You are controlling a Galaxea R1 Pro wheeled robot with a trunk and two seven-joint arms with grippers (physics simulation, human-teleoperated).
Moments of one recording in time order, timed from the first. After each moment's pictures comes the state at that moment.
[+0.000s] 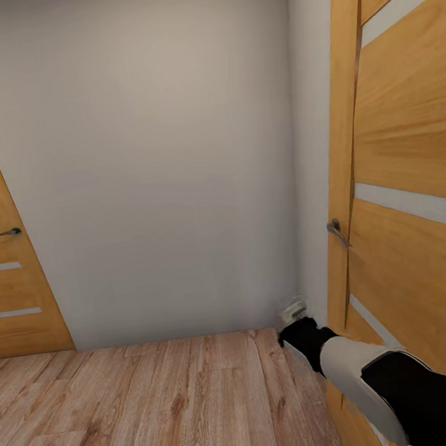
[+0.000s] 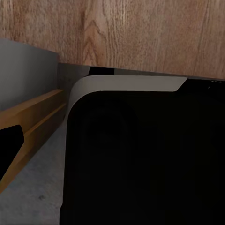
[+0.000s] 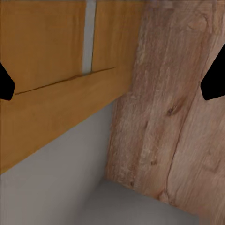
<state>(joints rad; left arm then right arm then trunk) 0.00 0.00 0.01 -0.06 0.07 -0.08 0.01 -0.99 0.17 0.28 -0.02 0.07 0.32 -0.28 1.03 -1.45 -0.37</state>
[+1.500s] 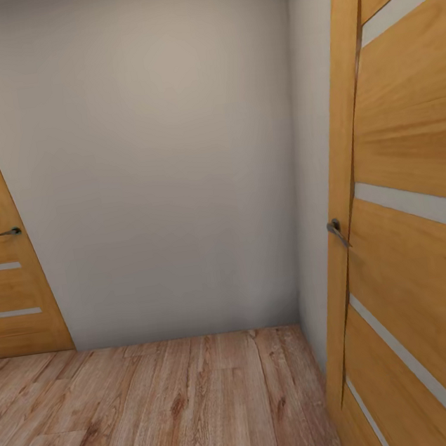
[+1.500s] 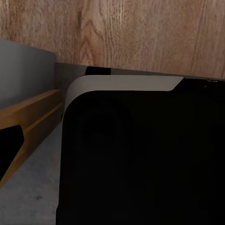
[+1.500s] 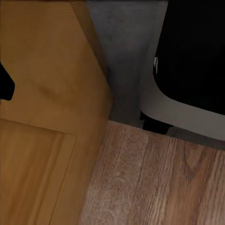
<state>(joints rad) 0.00 -0.01 0.01 -0.06 0.07 -0.08 0.01 -0.11 -0.10 0.28 0.03 0.00 -0.14 0.01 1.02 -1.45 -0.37</state>
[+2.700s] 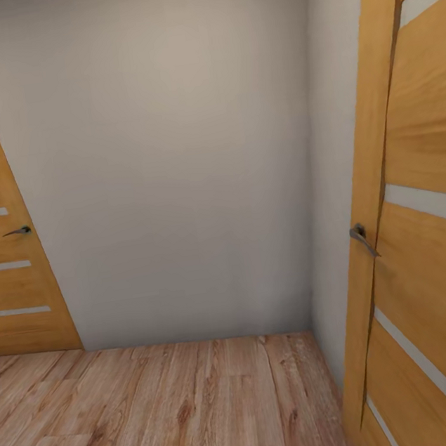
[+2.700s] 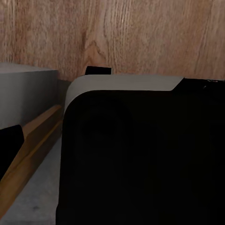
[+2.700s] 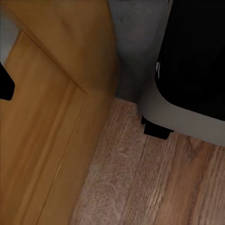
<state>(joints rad) 0.00 -0.01 0.01 -0.06 0.07 -0.08 0.01 -0.10 -0.11 0.29 0.03 0.01 -0.13 0.01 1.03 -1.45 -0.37</state>
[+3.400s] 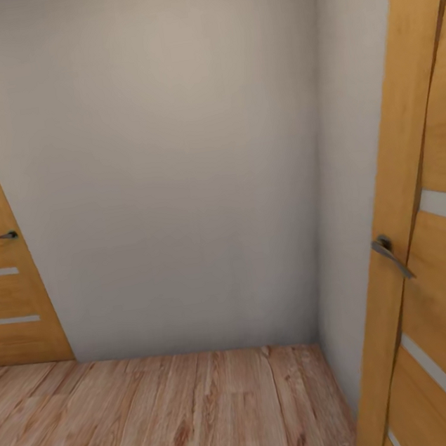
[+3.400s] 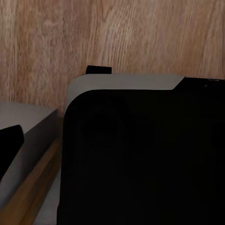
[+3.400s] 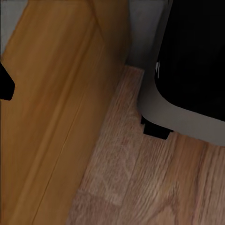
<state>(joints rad) 0.00 -0.01 0.01 -0.06 0.07 -0.08 0.01 -0.10 -0.11 0.29 0.03 0.02 -0.13 0.01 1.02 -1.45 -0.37</state>
